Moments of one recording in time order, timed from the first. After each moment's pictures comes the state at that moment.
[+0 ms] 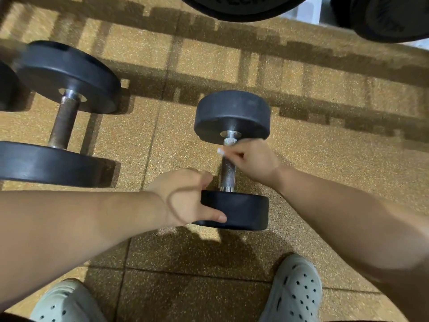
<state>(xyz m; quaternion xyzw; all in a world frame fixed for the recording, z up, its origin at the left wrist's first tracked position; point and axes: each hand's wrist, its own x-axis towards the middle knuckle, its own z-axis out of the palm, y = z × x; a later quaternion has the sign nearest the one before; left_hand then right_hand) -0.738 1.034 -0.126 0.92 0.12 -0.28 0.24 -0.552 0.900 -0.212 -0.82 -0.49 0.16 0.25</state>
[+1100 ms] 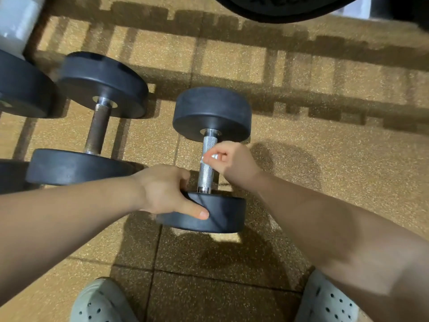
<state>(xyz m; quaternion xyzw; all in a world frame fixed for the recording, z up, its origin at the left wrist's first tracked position) -0.768 1.120 -0.128 0.85 0.20 -0.37 0.33 -0.622 0.985 -0.223 -0.79 -0.36 0.31 0.40</state>
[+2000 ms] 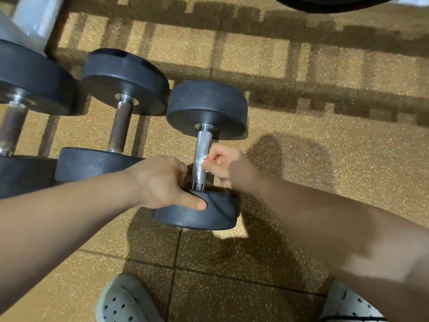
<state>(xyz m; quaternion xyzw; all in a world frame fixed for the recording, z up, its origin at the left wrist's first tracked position) -0.789 1.157 -0.117 0.87 0.24 -0.33 0.29 -0.665 1.027 -0.231 -0.69 -0.25 0.49 0.47</state>
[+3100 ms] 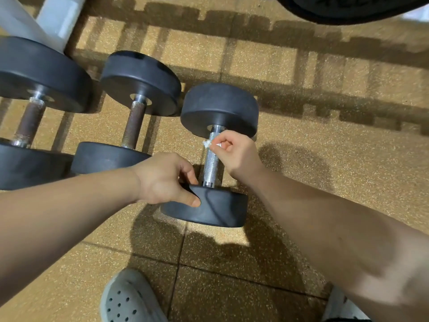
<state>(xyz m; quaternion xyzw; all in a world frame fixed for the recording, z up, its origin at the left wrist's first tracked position) -0.807 1.169 -0.118 0.84 0.24 -0.29 0.40 -0.657 1.044 -0.225 -0.79 -0.29 0.28 0.46</state>
